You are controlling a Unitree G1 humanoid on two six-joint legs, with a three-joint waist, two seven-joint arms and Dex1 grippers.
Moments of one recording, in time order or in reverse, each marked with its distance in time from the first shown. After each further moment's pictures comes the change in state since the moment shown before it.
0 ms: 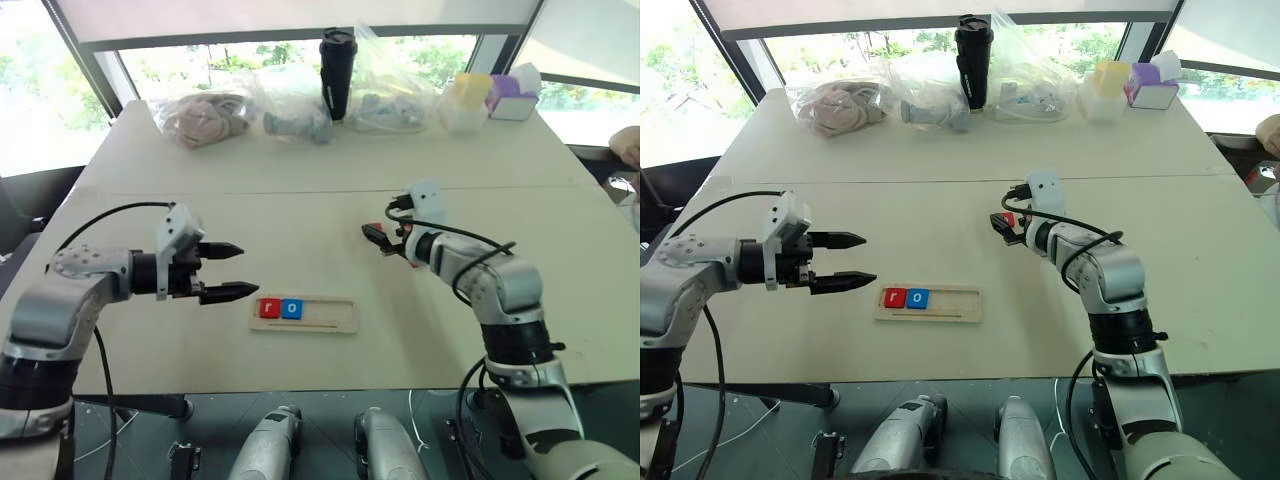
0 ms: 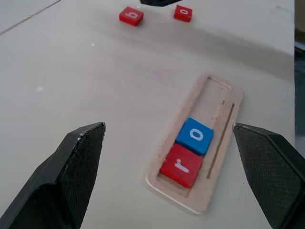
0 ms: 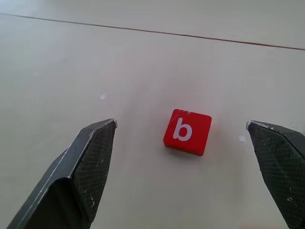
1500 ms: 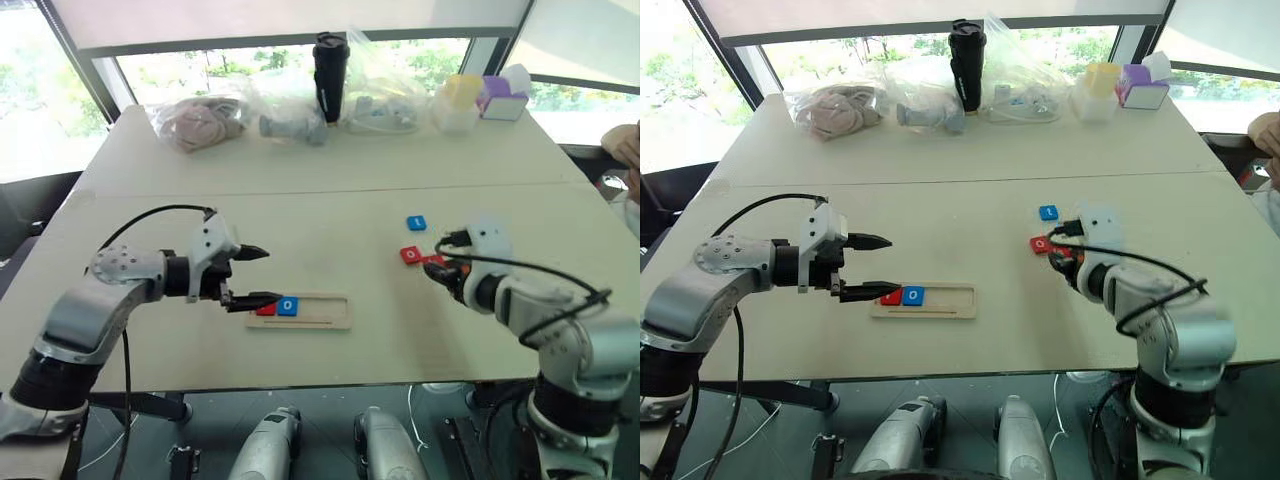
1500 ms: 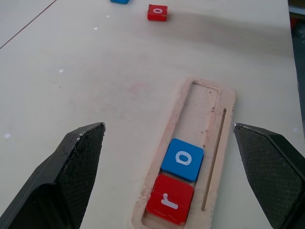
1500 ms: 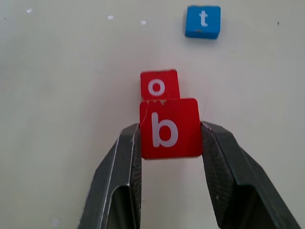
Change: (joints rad) left arm -0.073 -0.011 -0.193 0.047 0.067 -0.199 0.039; right arm 0.343 0.006 -0.301 -0.723 -0.019 0.624 0.007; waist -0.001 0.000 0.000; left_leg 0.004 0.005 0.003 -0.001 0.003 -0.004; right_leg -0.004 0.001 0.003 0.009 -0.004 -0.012
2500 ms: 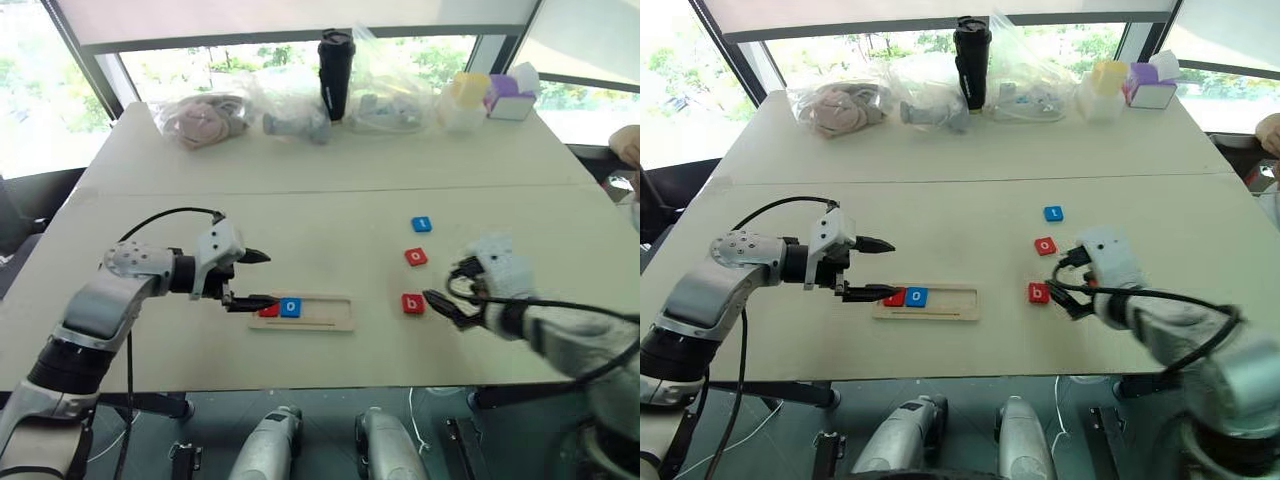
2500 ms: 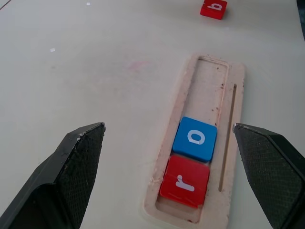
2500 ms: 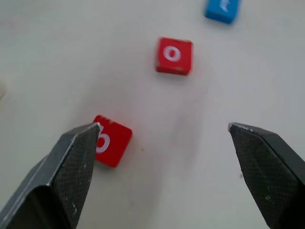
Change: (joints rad) left arm -0.047 -0.006 -0.060 0.121 0.081 -0.084 -0.101; right arm 0.167 -0.533 -0.007 -0.099 0.284 -0.183 0.233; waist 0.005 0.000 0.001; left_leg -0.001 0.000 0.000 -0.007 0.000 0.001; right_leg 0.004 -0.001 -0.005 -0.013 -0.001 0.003
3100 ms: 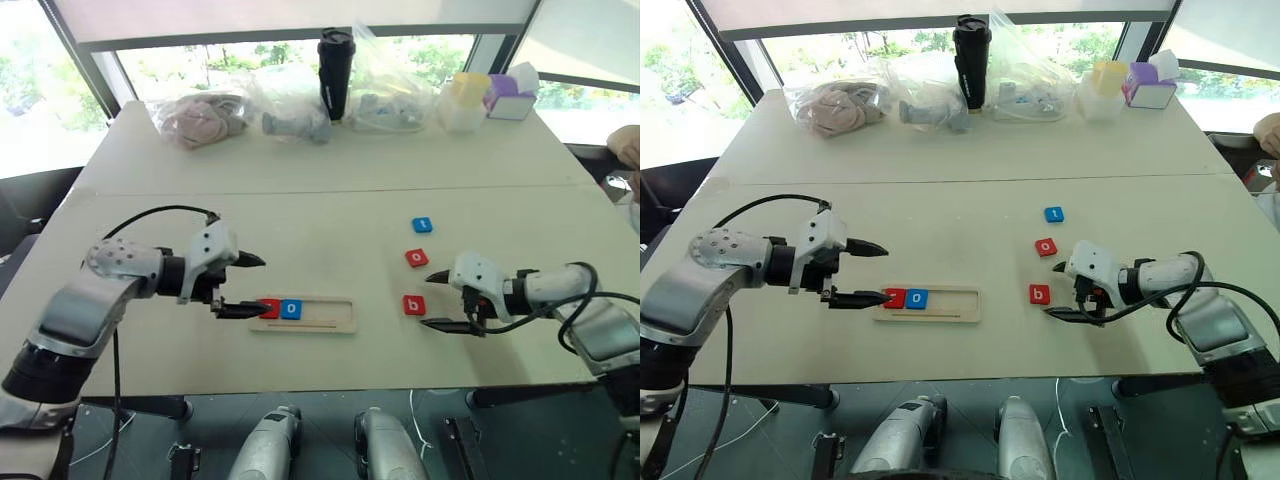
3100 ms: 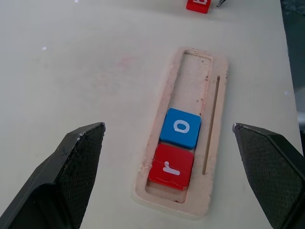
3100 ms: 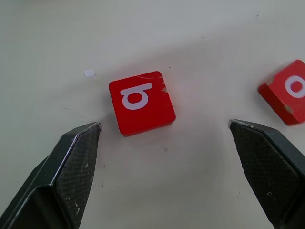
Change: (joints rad) left arm 0.044 0.065 0.038 -0.127 -0.036 0.073 -0.013; right arm -0.151 -0.086 0.460 0.831 -0.443 -1.187 0.751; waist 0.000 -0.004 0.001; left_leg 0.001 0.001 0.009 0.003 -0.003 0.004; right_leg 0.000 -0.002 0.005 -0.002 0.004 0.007
